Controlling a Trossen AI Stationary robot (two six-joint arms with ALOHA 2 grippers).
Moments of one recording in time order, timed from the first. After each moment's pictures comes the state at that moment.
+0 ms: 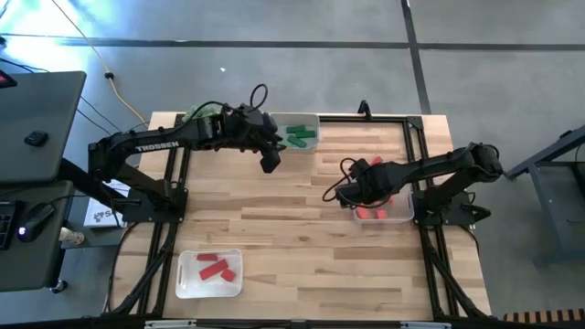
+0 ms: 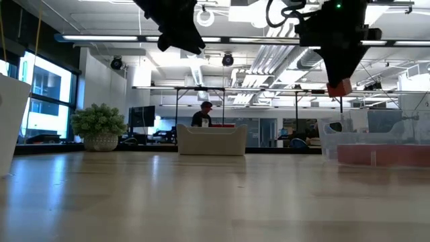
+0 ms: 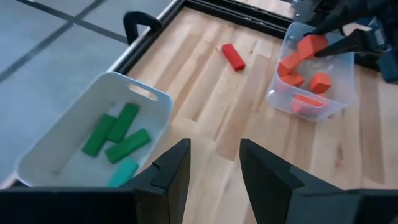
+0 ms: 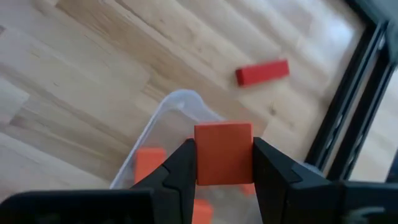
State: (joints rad) left arm 0.40 1.42 1.25 -0.49 -0.05 -0.13; right arm 0.15 1.53 1.26 -1.42 0.43 1.14
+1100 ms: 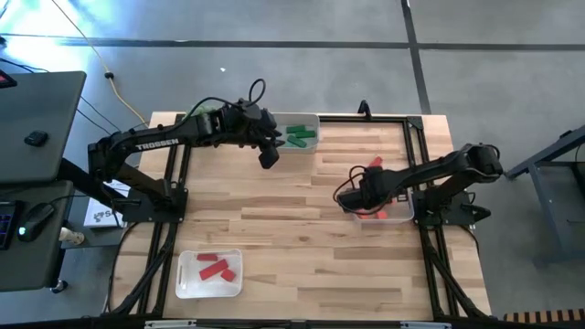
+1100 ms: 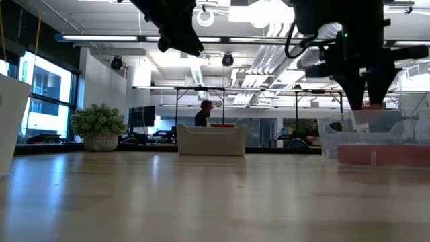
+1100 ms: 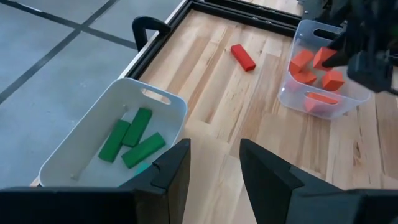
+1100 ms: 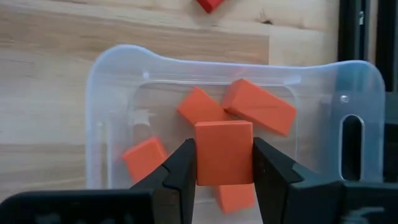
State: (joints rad) left arm 0.45 1.42 1.25 -0.49 -0.03 -0.05; right arm 0.15 1.53 1.08 -1.33 0.27 1.70
